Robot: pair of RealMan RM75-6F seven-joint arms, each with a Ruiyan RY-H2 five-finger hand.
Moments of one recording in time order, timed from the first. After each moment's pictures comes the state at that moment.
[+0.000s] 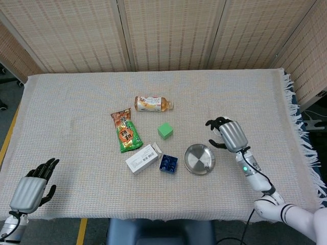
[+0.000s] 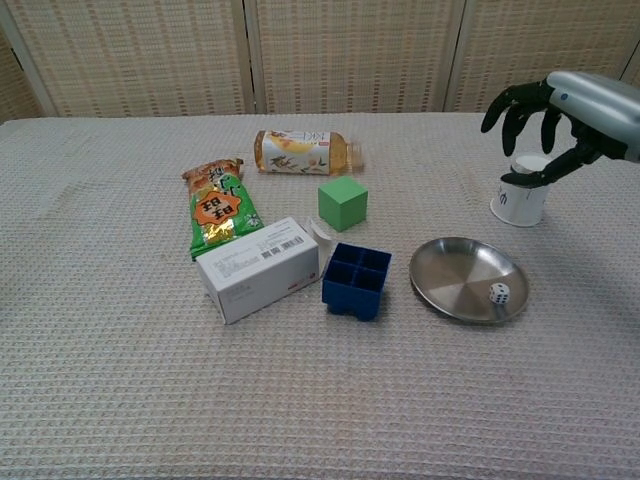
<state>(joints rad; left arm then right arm) -0.13 -1.14 0.02 -1.68 1.56 1.42 0.30 0.62 -1.57 0.18 -1.07 -1.47 1.18 0.16</state>
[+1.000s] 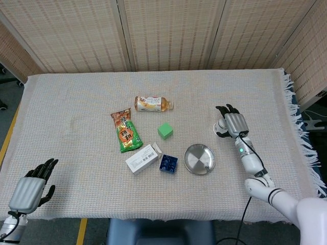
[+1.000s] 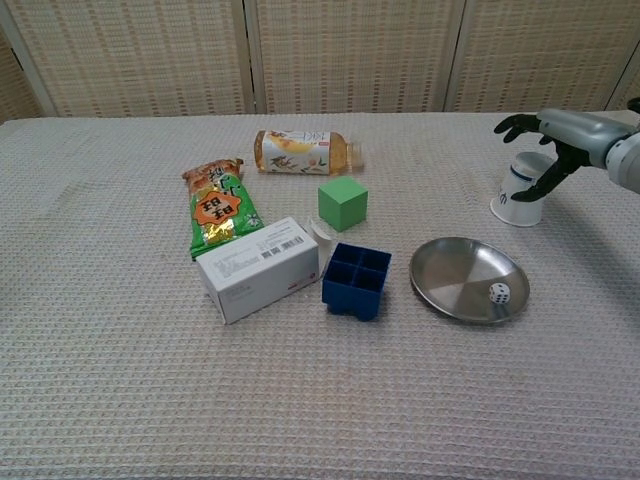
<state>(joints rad) -0.13 -1.14 0.02 -1.69 1.55 1.41 0.29 0.74 -1.67 0.26 -0.82 -1.16 0.76 0.11</state>
